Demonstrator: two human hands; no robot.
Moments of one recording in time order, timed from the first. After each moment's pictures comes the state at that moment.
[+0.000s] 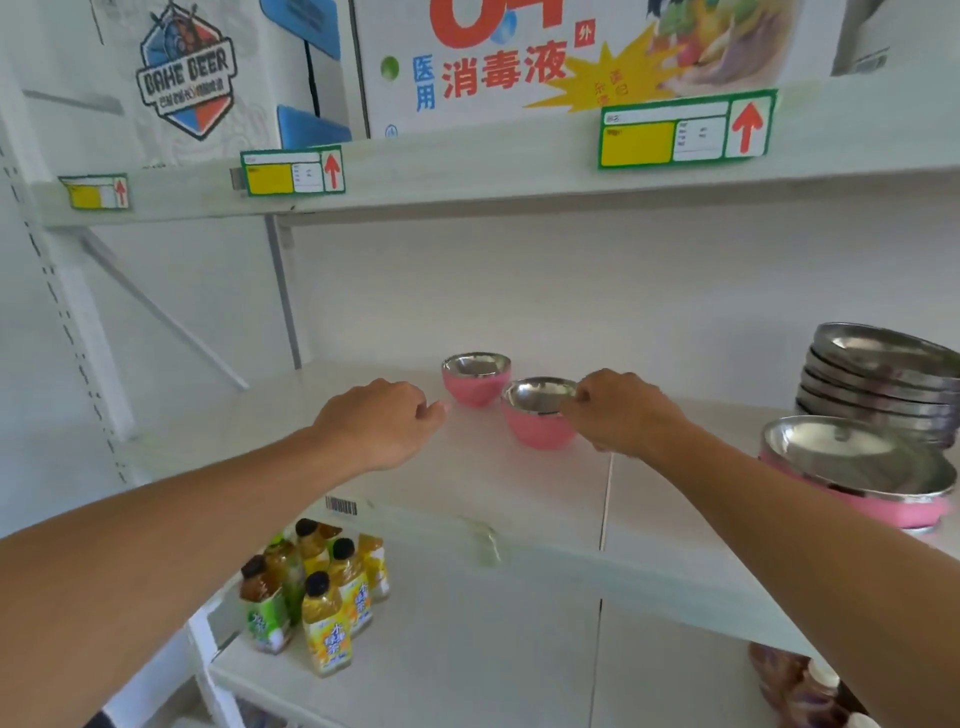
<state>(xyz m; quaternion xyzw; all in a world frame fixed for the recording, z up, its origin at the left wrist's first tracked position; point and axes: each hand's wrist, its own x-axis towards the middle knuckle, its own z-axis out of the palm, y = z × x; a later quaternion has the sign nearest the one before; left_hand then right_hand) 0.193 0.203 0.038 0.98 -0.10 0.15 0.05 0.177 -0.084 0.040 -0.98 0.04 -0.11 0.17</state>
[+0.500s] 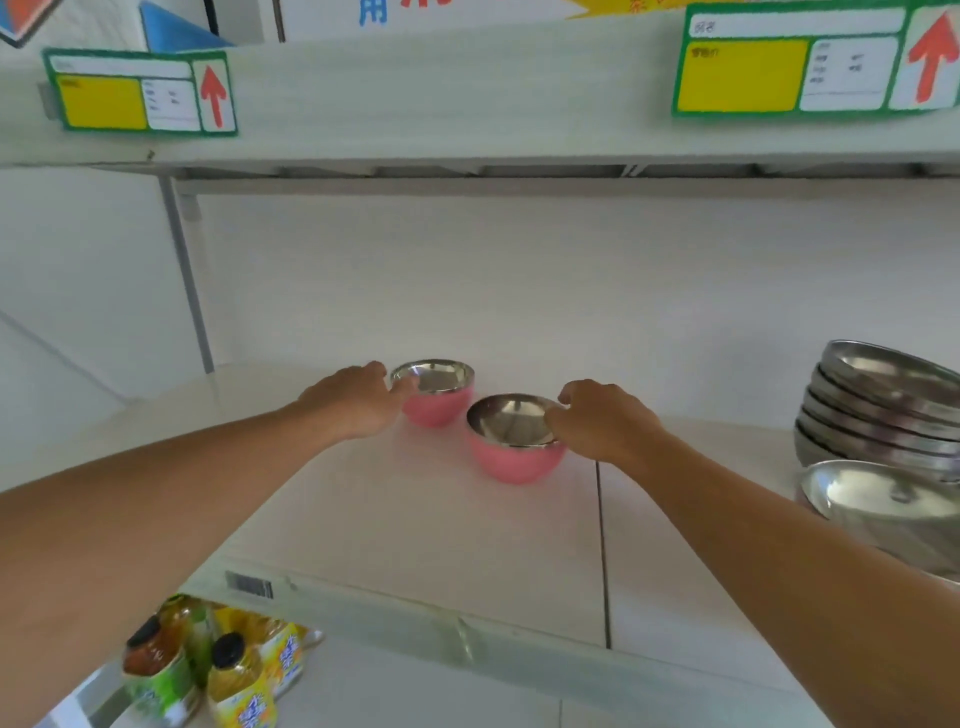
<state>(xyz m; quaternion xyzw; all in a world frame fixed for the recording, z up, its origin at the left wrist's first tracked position) 0.356 0.185 0.023 0.98 -0.04 0.07 0.16 0.259 -0.097 0.031 -0.98 0.11 -0.07 0.17</state>
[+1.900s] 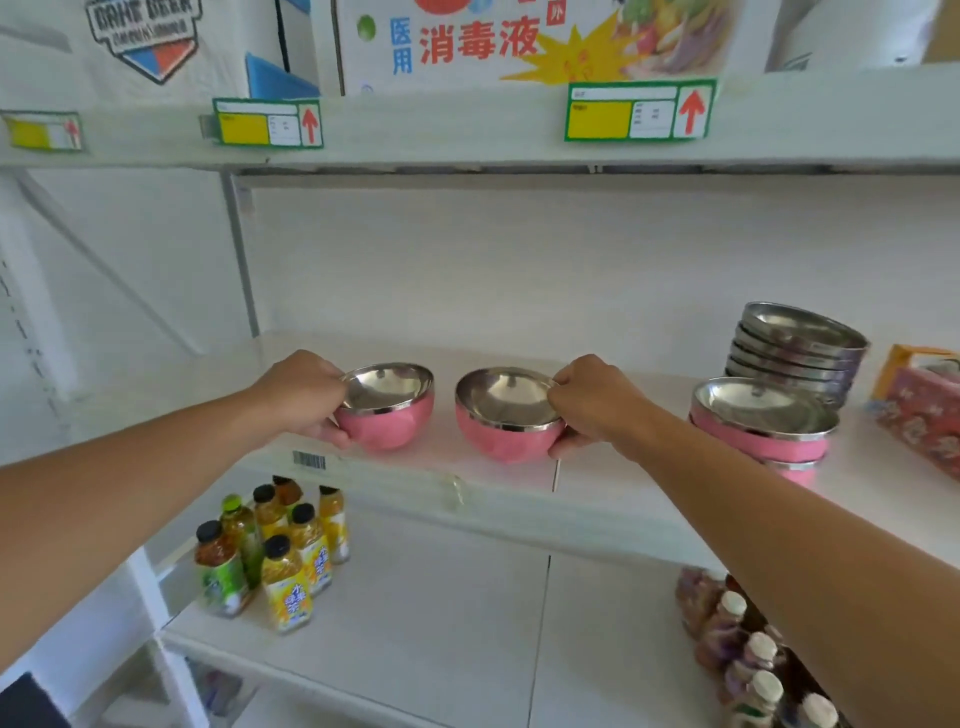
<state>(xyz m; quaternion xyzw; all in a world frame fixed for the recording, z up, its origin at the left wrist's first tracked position) 0.179 0.246 0.026 0.91 0.01 0.02 0.42 0.112 -0.074 0.038 -0.92 0.07 -0.06 0.37</state>
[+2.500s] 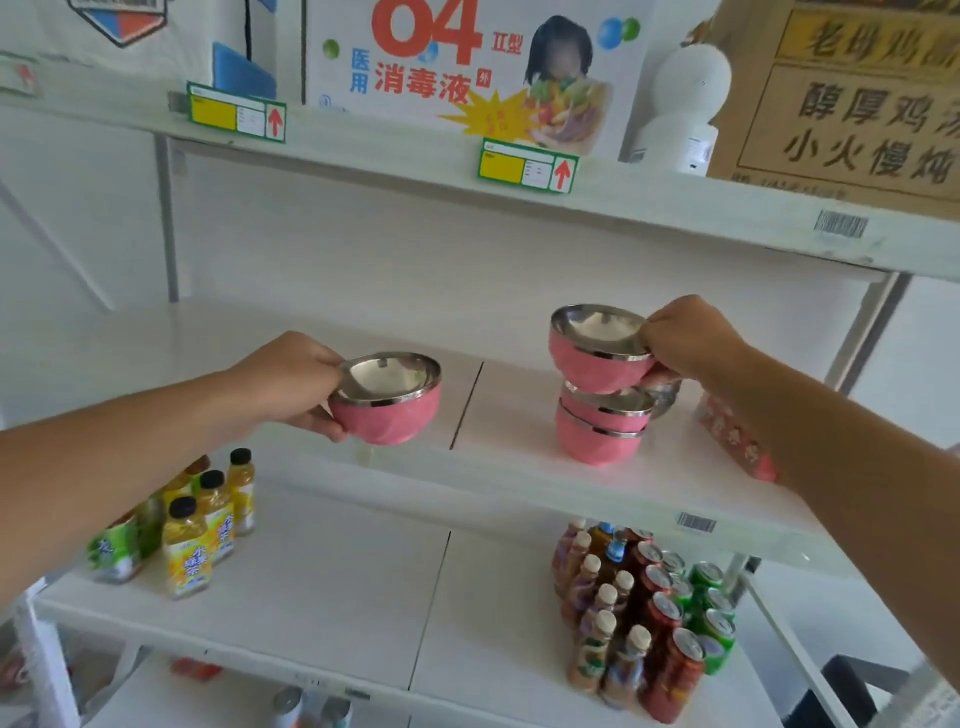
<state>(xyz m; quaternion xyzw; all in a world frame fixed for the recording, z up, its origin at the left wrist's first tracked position) 0.065 0.186 0.039 0.85 -0.08 -0.02 0.52 -0.013 -0.221 0.132 -0.91 0.20 -0.21 0.30</state>
